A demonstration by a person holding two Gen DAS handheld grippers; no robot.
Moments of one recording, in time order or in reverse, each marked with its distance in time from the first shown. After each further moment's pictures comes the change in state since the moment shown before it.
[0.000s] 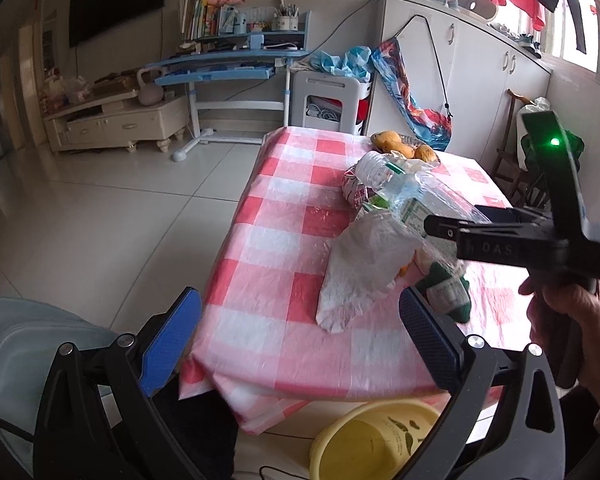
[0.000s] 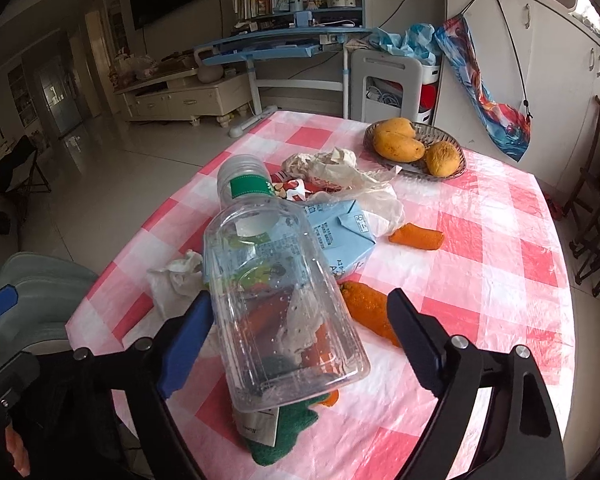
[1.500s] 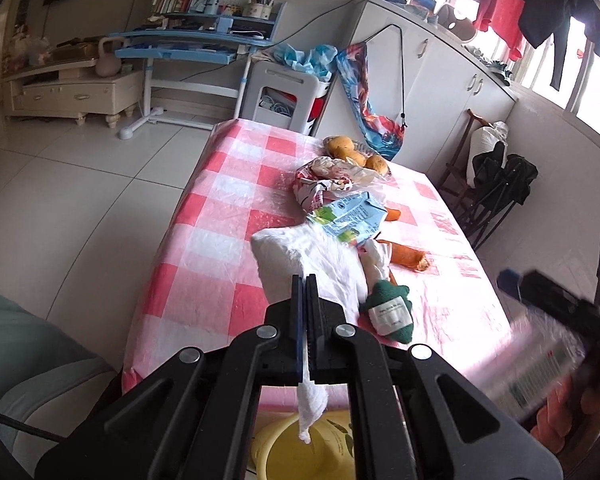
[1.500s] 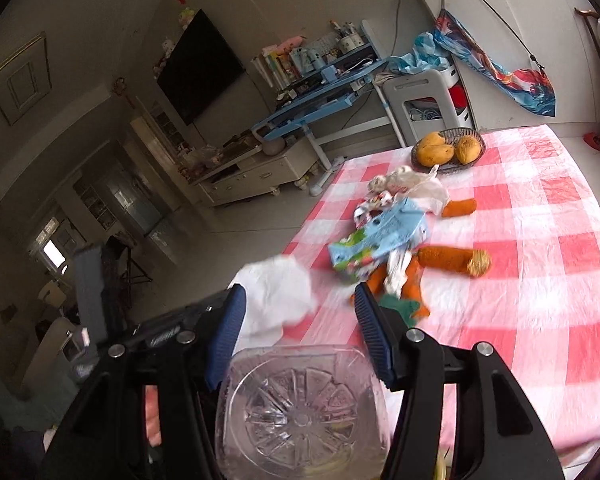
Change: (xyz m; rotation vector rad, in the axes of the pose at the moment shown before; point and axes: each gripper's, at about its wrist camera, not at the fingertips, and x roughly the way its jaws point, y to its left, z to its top) left arm 0.010 0.008 0.010 -0.092 0.036 -0.259; right arm -0.112 0.000 -0.052 0.259 -0.197 0.381
